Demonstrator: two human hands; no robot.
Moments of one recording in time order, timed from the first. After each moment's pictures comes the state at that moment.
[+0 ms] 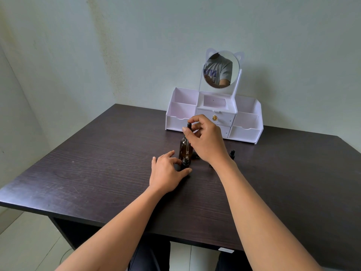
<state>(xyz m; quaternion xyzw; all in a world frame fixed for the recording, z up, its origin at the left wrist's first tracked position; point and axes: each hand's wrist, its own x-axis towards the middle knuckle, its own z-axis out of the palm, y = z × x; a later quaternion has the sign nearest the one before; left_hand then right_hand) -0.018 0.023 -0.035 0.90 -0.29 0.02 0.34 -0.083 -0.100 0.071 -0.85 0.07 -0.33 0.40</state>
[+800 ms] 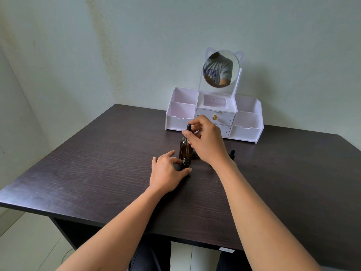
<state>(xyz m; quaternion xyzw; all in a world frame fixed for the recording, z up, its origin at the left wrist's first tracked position) -0.017 0.021 -0.035 0.90 -0.28 0.02 0.34 -0.084 -0.101 0.069 -0.86 0.07 -0.32 0.39</state>
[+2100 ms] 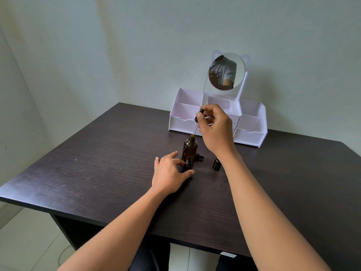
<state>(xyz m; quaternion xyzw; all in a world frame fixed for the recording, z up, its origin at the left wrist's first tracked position) -0.019 0.023 -0.032 0.90 -0.28 0.01 0.33 -0.067 -0.110 0.088 -0.81 0.06 -0.42 0.40</state>
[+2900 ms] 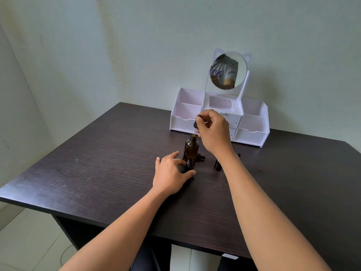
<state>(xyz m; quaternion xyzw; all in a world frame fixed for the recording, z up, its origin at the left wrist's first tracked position) -0.018 0.022 -0.033 0.90 -0.28 0.02 0.33 -0.059 -0.111 0.081 -0.82 0.10 -0.37 0.42</state>
